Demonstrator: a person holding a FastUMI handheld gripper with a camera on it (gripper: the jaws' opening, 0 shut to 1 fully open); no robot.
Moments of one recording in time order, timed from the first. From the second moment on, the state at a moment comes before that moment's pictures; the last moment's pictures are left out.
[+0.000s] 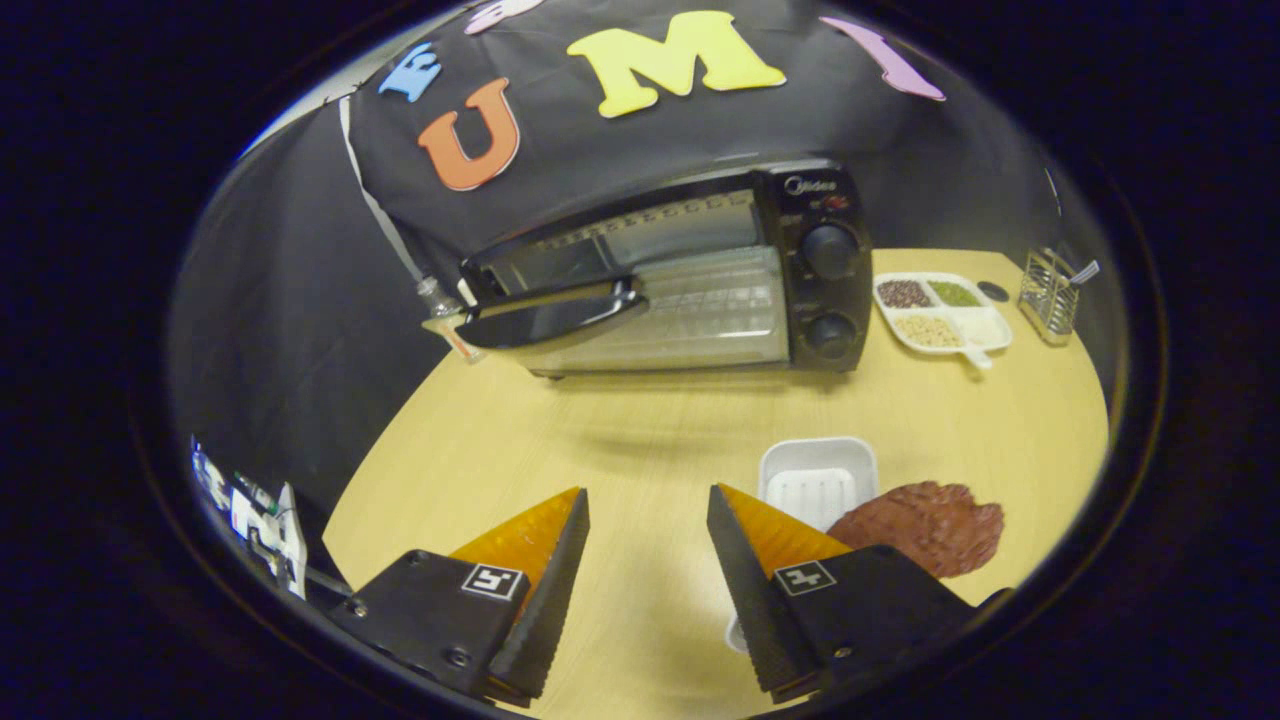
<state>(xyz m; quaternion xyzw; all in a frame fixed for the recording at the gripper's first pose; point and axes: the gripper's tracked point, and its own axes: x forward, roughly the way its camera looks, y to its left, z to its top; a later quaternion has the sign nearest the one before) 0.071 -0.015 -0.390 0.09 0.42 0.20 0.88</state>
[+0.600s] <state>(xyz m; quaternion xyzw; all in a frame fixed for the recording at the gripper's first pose) 0.083 -0.041 -0.395 0.04 0.42 0.16 0.89</state>
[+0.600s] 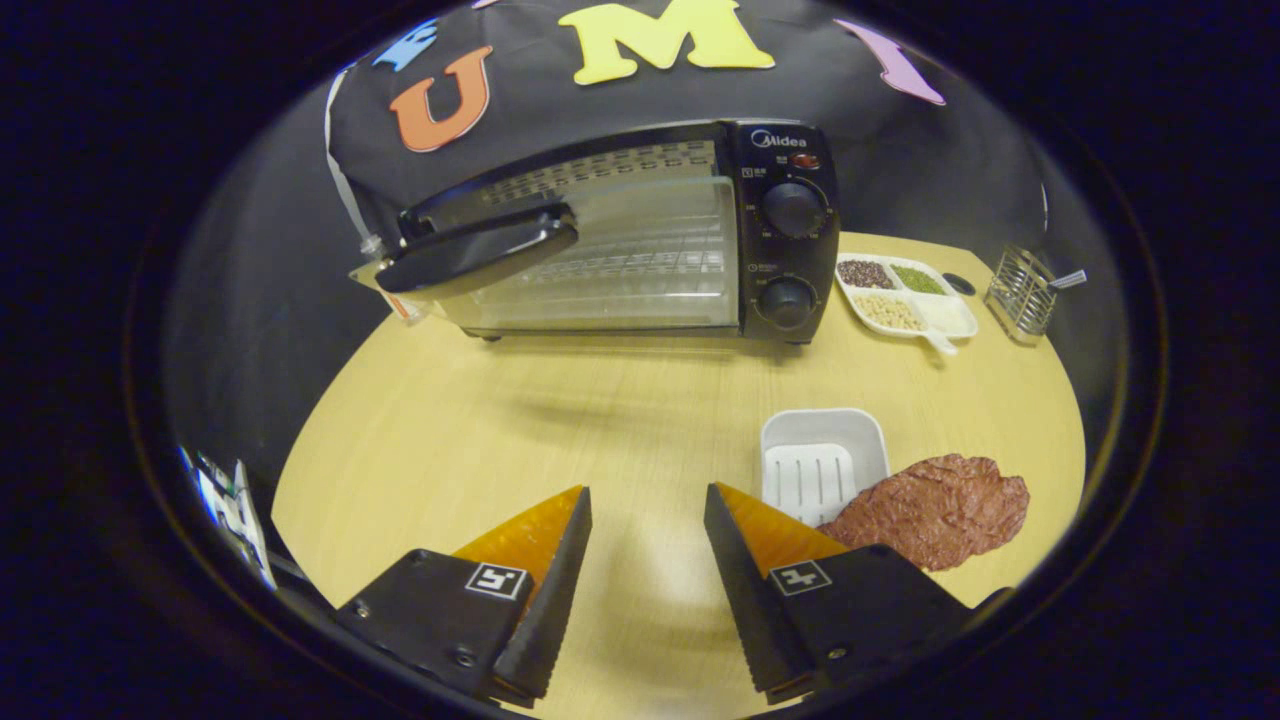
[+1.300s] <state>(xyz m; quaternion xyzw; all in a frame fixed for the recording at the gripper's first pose) 0.161 0.070 -0.278 0.04 0.26 0.14 0.95</state>
